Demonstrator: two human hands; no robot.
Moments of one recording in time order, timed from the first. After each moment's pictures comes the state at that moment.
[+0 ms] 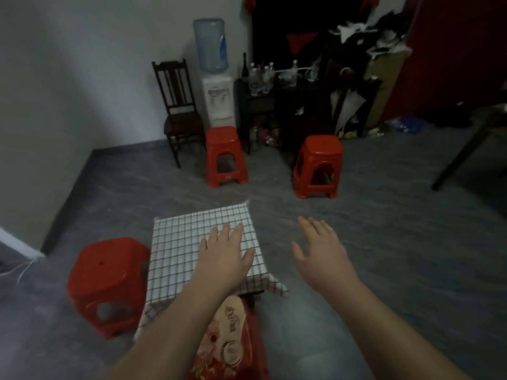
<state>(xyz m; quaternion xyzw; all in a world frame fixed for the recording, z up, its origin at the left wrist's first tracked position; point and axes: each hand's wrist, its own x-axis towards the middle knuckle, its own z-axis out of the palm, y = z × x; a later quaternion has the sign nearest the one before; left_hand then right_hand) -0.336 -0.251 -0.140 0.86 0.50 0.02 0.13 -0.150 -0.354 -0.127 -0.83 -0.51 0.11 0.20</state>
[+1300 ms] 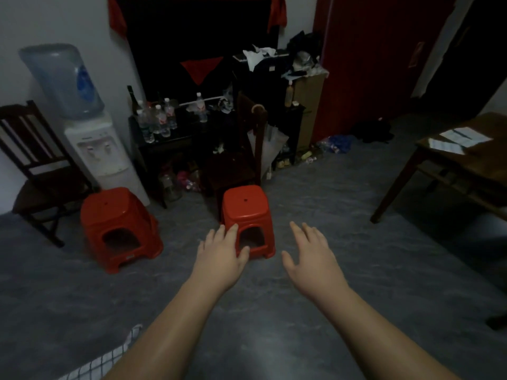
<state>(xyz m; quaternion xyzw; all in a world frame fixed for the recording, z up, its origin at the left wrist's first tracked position) 0.305 0.125 -0.141 0.91 0.39 0.04 0.15 0.447 -0.036 -0.113 -0.88 -0.42 0.08 0.20</state>
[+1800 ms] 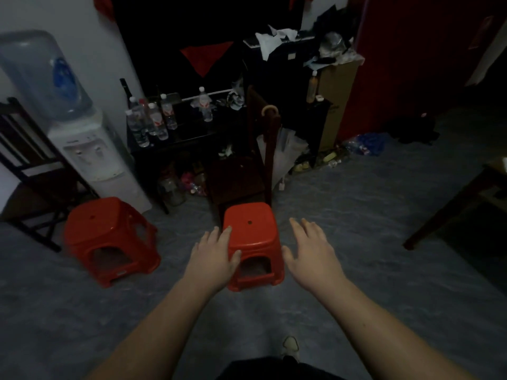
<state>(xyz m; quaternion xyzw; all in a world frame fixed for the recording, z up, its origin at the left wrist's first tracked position) 0.509 0.320 -0.191 0.88 0.44 0.00 0.16 0.689 0.177 -0.166 -0.86 -0.46 0.12 0.18</state>
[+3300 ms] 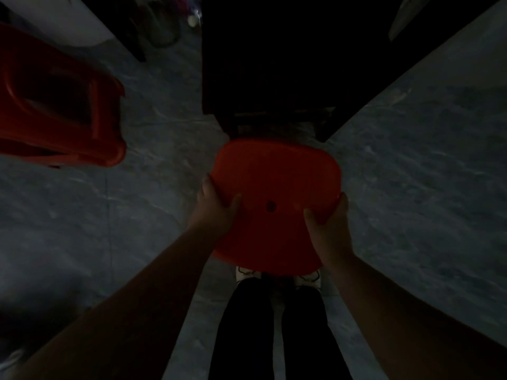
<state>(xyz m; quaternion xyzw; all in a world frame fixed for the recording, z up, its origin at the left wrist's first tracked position) 0.717 0.682 -0.696 0.53 0.71 -0.03 0.46 0.935 0.573 -0.701 -0.85 -0.24 0.39 0.26</state>
